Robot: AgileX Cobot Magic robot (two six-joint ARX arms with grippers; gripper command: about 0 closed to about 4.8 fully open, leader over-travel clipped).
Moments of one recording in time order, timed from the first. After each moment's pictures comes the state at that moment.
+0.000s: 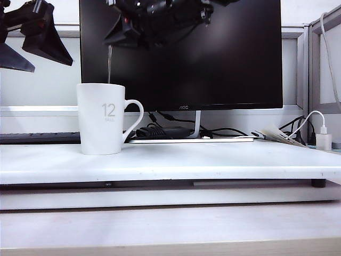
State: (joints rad) left arm -0.31 0.95 0.56 0.10 0.11 0.05; right arm 0.64 1.91 1.55 0.22 -0.49 0.04
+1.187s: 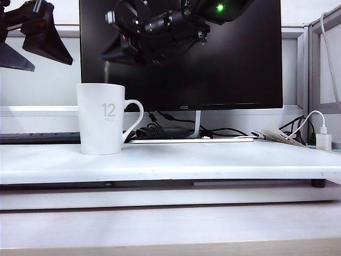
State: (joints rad) left arm -0.31 0.95 0.56 0.11 0.11 0.05; right arm 0.63 1.97 1.56 0.25 -0.59 0.06
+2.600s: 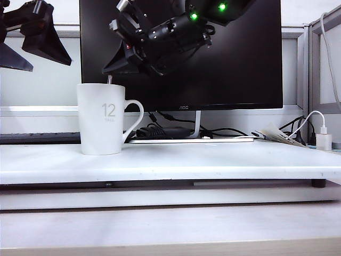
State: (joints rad) left arm -0.31 0.95 0.56 0.11 0.09 0.05; right arm 0.62 1.97 1.56 0.10 -0.57 0.03
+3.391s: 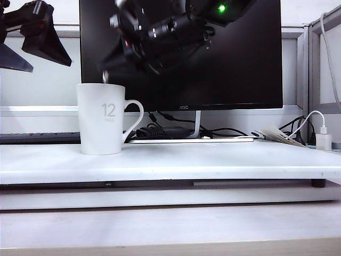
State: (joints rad) left arm -0.31 0.95 0.56 0.10 0.09 0.05; right arm 0.62 1.97 1.56 0.10 -0.63 0.02
